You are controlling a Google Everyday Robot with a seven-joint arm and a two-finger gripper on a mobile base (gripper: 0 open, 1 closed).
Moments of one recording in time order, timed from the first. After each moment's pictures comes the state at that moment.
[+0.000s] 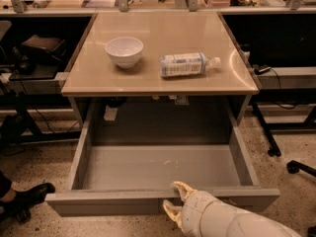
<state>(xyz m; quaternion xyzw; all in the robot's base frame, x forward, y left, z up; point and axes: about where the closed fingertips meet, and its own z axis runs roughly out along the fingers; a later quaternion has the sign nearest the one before) 0.354 -0.037 0.671 -0.50 0.76 0.07 0.40</state>
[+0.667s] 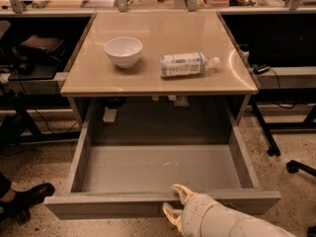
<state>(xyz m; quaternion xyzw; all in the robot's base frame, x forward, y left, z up) 0.347 -0.037 0.672 -0.50 0.76 0.07 0.40</state>
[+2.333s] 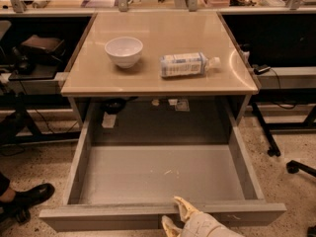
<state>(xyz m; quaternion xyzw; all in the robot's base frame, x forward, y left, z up) 0.310 -0.029 0.668 -0.50 0.76 0.08 0.41</state>
